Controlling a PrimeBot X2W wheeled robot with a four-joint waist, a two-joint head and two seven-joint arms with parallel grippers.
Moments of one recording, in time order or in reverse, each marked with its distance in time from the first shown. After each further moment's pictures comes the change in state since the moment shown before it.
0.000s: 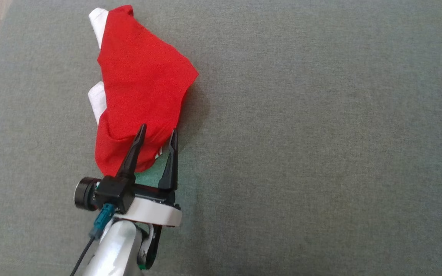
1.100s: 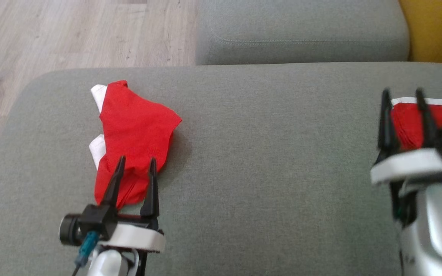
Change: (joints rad) left arm 0.120 0.010 0.091 -0.001 0.000 0.000 0.000; right arm 0.187 0.614 -0.032 -0.524 0.133 0.000 -0.200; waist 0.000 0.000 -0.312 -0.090
